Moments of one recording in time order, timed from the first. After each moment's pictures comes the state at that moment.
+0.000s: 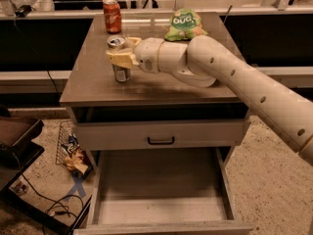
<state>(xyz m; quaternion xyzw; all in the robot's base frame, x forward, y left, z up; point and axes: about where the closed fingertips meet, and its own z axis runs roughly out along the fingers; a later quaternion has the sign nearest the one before) 0.681 0.109 0.912 -0.44 0.58 0.35 0.59</state>
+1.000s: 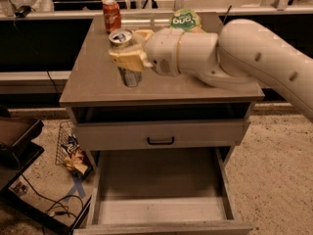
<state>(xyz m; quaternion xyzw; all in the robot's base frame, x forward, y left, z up) 0.566 0.074 0.979 -0.47 0.59 0.31 0.58</state>
